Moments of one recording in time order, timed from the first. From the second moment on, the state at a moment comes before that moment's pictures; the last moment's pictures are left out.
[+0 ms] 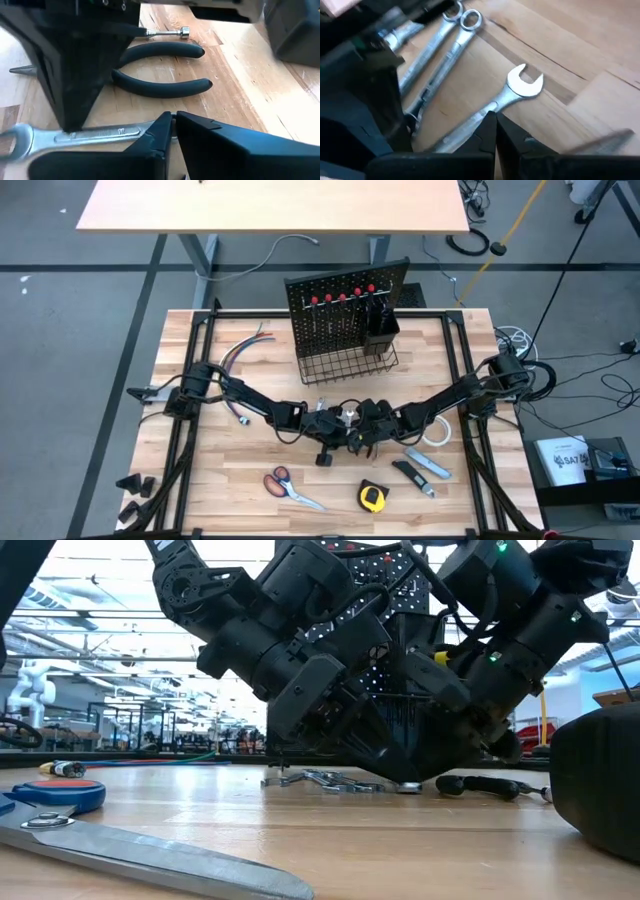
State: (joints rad) left arm -0.17 2.15 1.09 0.32 0.10 0.03; right arm 0.29 1.77 0.73 0.01 0.41 1.06
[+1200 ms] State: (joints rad) left arm -0.16 2.14 1.09 0.25 0.17 0.22; right arm 0.22 1.64 0.73 -0.08 0.36 0.95
